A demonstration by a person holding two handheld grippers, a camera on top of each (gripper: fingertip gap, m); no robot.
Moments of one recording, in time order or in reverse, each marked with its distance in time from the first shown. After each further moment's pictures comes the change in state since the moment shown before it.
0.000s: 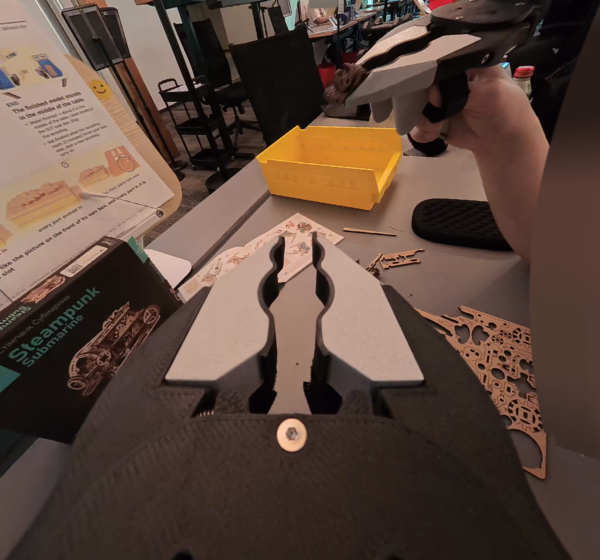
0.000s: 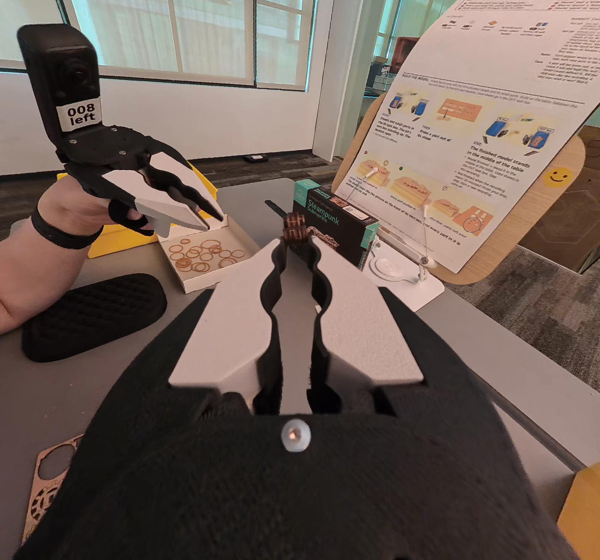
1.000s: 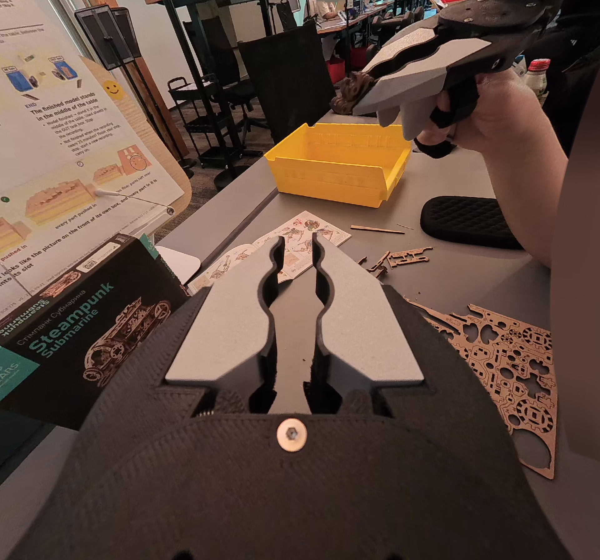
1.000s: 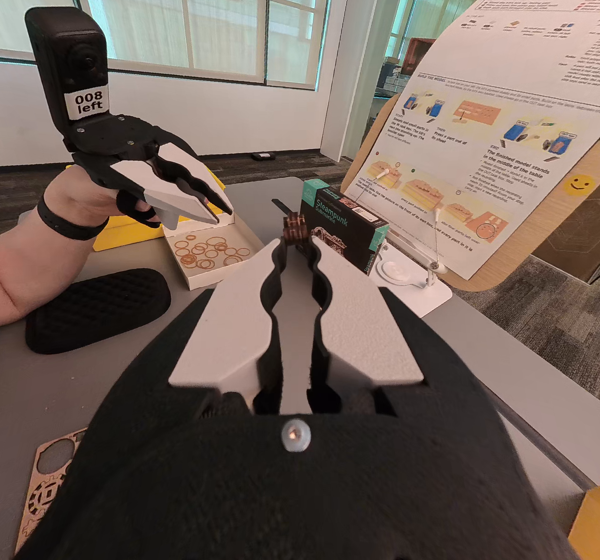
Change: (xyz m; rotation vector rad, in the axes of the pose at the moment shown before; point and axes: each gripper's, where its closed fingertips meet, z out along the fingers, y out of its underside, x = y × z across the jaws) left arm -0.005 0.000 -0.003 -0.009 -0.027 0.011; right arm -0.009 0.003 0.007 -0.003 -0.032 -0.022
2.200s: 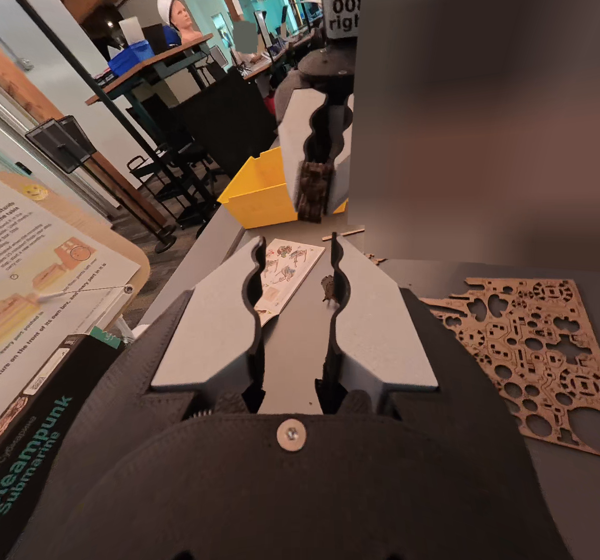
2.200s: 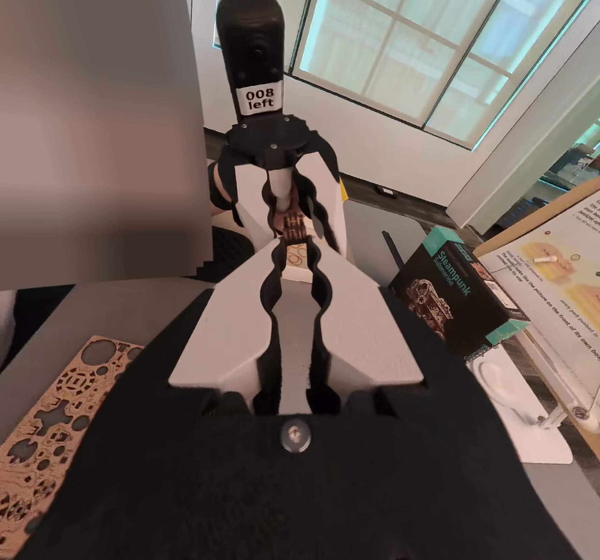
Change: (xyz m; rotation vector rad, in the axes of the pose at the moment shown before) left arm 0.057 0.004 0.031 0.095 0.171 0.286; right arm -0.086 0.027 0.016 0.094 -0.517 -0.247
